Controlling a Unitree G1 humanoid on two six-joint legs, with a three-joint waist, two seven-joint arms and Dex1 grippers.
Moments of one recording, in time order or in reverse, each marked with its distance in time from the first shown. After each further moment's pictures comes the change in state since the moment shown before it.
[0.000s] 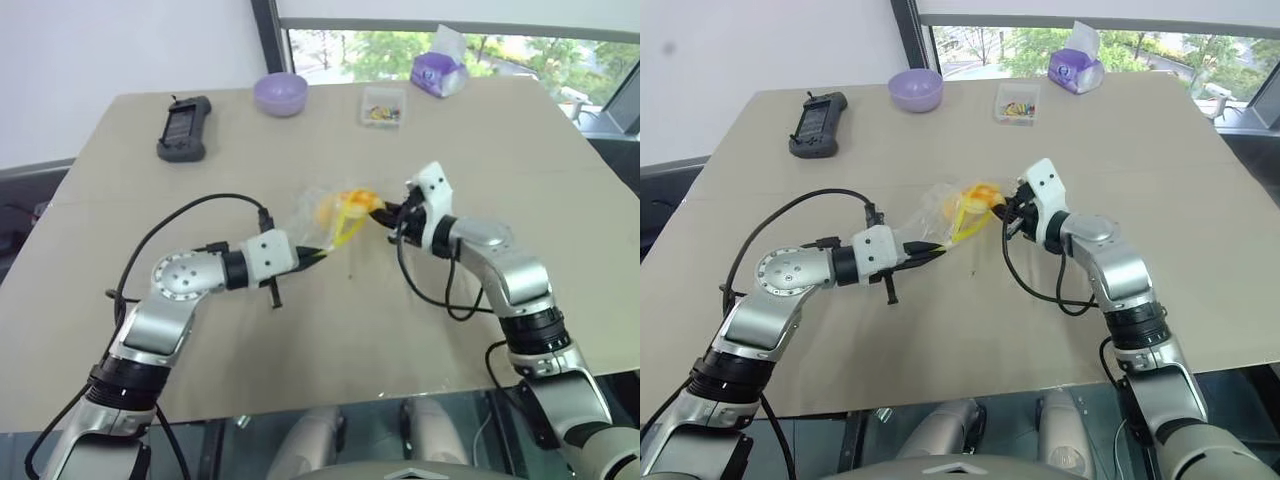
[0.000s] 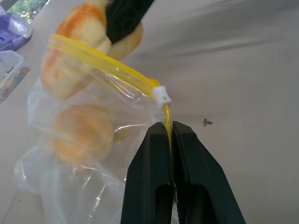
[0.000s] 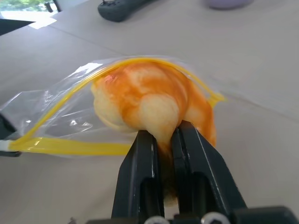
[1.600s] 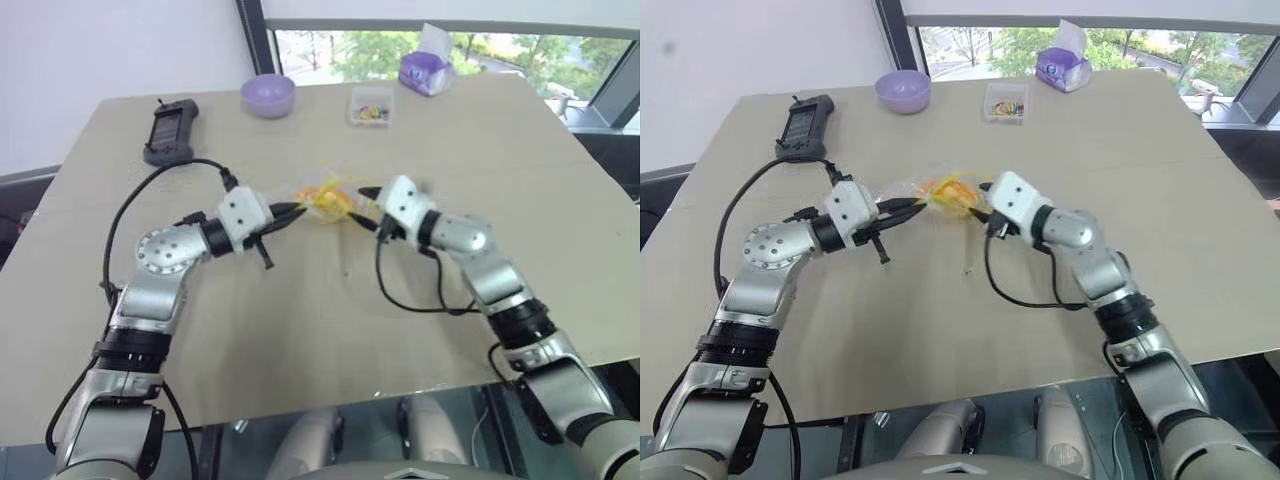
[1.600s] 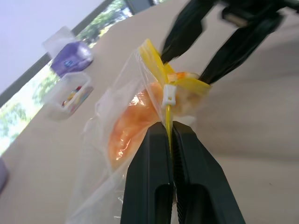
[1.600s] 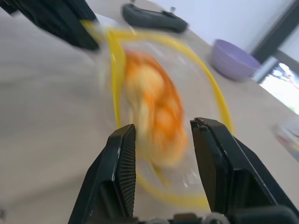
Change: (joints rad) left arm -0.150 -0.049 0.094 0.249 -0.108 -0.076 0.075; right arm -0.022 -0.024 0.095 0.127 -0.258 -0.501 0.082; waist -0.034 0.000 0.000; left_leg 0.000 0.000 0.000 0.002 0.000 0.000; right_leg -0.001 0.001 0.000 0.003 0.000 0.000
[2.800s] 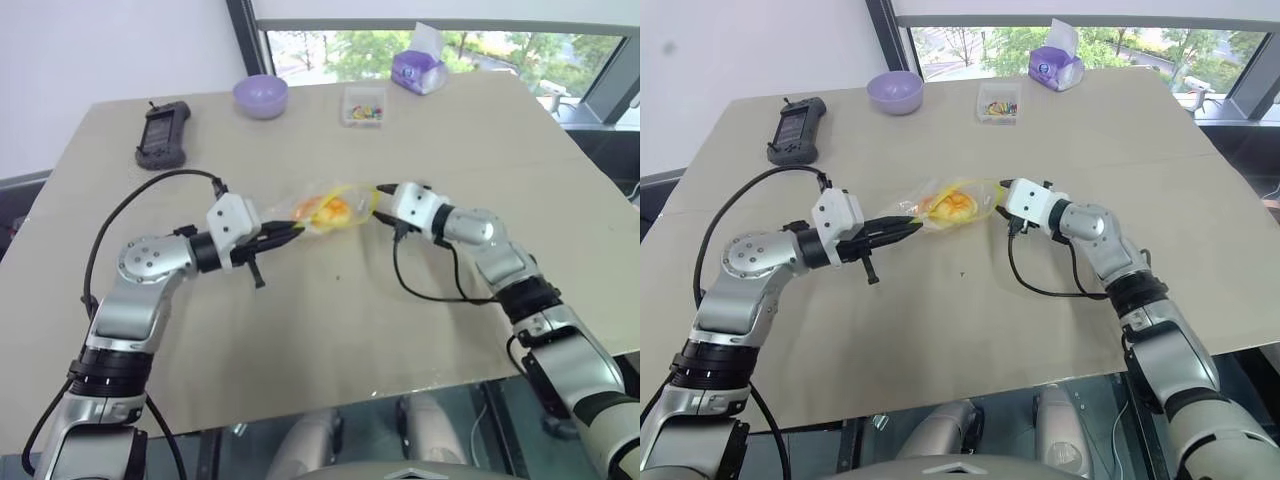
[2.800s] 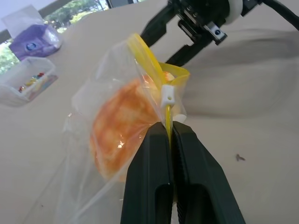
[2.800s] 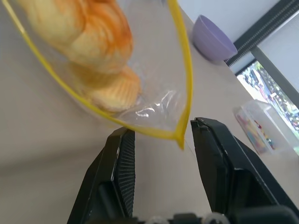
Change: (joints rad) left arm 0.122 0.056 0.045 -0.185 -0.078 0.175 -0.108; right arm -0.177 -0.039 0.032 0.498 -0.143 -0.457 -0.032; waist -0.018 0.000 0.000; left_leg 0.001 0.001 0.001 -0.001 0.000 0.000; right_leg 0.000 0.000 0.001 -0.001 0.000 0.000
